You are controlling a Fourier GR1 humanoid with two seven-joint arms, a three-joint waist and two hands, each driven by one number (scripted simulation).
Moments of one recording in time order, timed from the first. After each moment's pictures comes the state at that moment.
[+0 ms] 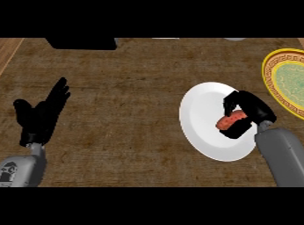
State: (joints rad) left arm -0.18 0.24 0.03 -1.41 0.07 0.02 0.17; right arm -0.41 -0.29 0.06 -1.10 0.70 0.27 0.04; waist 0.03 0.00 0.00
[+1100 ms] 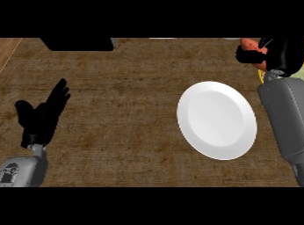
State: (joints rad) left arm -0.17 0.22 0.04 -1.40 0.05 0.03 0.16; right arm -0.79 -0.29 -0.13 -0.96 1.06 -0.45 0.51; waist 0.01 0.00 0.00
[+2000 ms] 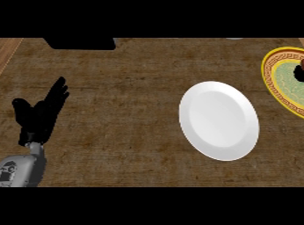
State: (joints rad) left arm -0.18 0.23 0.06 -1.40 0.05 0.00 0.17; right arm -0.75 -0.57 -0.37 -0.53 0.85 -0.47 0.17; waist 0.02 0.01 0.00
